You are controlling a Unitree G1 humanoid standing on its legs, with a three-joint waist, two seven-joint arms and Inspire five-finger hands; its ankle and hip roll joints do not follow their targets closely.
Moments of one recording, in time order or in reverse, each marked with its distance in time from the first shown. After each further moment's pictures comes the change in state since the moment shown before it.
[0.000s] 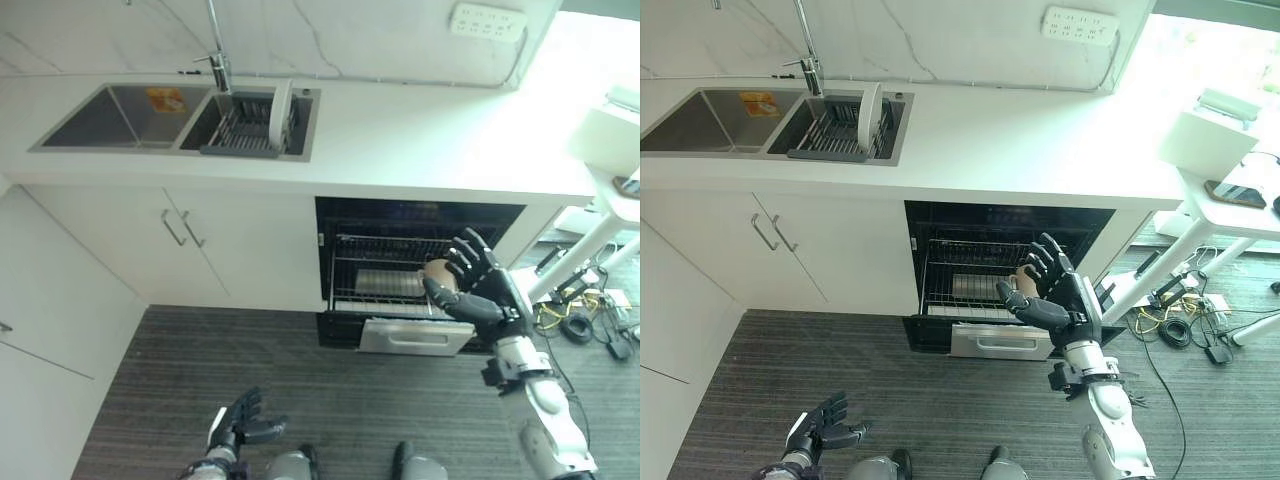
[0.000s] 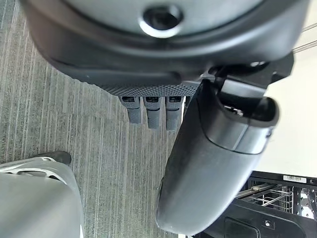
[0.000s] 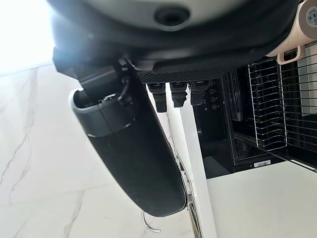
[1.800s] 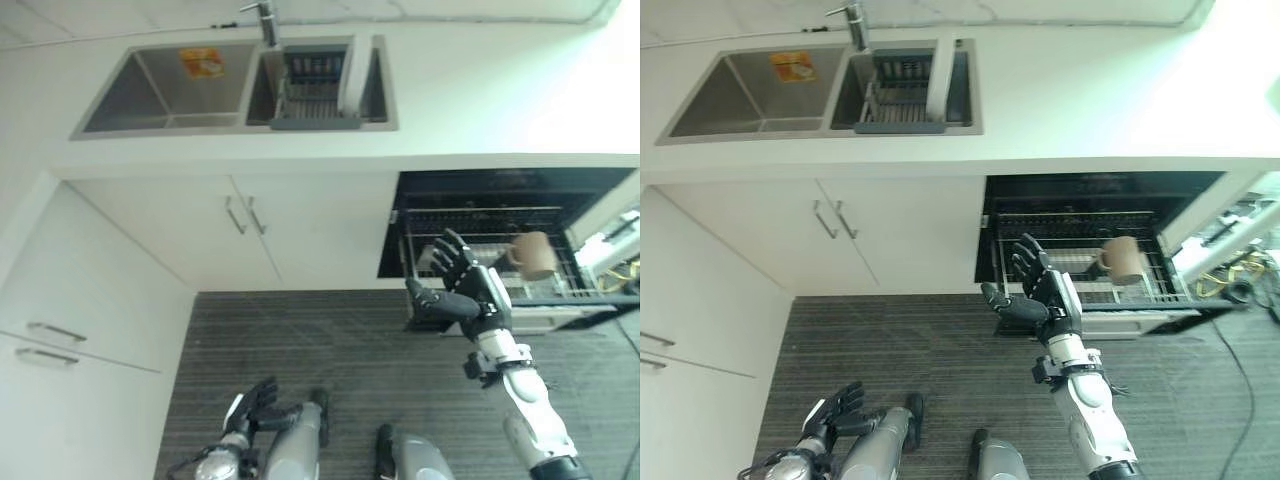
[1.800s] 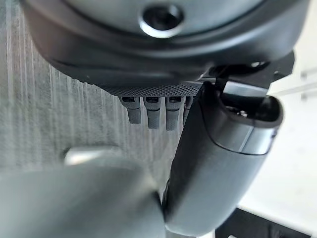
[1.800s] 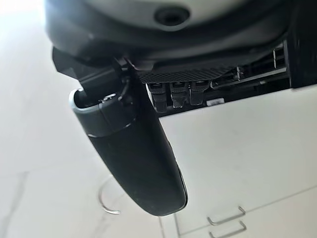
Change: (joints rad) left arm -0.088 -0.064 -0.023 0.038 0.070 -0.039 -0.063; right arm -0.072 -0.033 0.061 0.048 -0.120 -0.004 -0.080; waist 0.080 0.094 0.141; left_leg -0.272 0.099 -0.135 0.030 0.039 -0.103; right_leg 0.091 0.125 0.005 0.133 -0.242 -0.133
